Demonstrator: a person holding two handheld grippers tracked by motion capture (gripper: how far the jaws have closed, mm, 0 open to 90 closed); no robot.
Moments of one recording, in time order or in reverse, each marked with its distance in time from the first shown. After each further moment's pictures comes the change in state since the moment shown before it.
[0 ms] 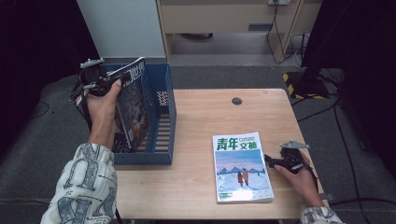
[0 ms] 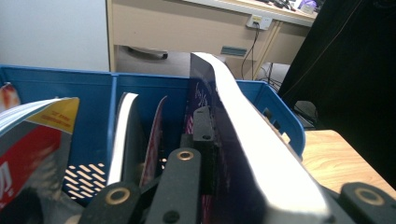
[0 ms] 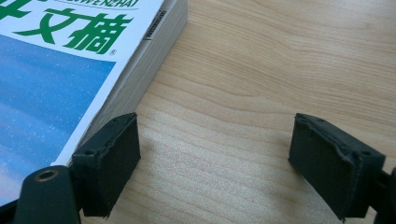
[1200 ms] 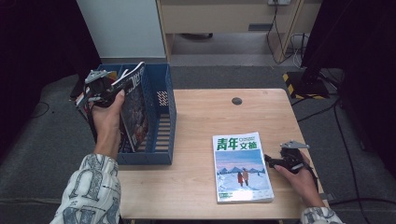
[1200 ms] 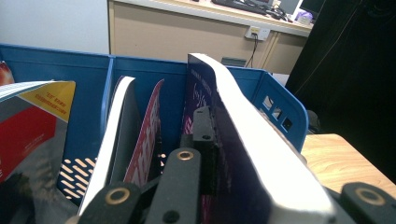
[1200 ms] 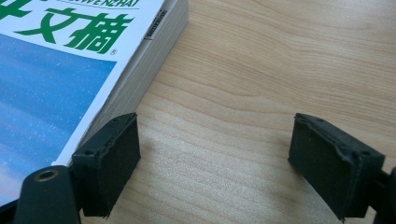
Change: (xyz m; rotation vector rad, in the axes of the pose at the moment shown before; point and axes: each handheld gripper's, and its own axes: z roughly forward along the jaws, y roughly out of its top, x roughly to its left) left arm 0.001 -0.033 0.000 -0.068 -0.001 0.017; right arm 0.000 0.000 0.000 -0.001 0.000 -0.007
